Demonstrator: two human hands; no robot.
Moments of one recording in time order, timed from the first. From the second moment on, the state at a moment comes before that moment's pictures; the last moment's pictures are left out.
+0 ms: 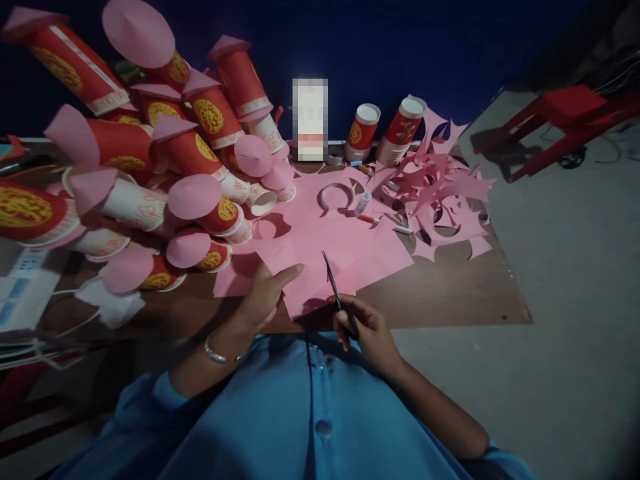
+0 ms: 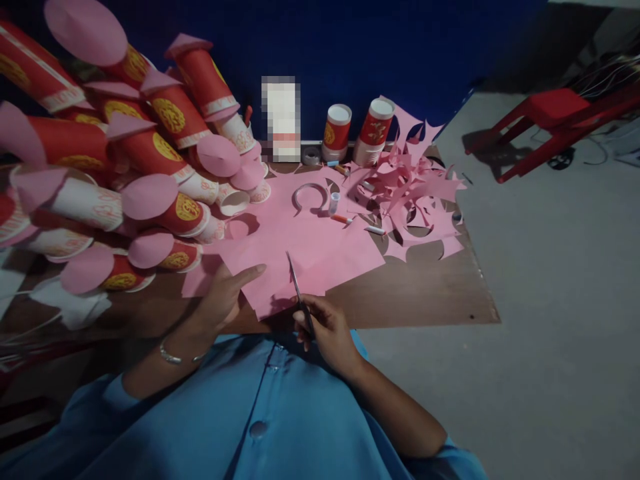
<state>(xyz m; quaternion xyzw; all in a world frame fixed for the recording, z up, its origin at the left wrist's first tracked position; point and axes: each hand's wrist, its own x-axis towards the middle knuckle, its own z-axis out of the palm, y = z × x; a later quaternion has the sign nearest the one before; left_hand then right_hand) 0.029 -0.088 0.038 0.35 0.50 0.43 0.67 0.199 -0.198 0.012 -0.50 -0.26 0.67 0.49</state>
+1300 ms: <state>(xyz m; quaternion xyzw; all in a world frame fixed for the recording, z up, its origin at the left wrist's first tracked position) 0.008 -0.080 0.036 0.40 0.49 0.37 0.68 0.216 -0.192 0.009 -0.50 -0.30 0.68 0.44</state>
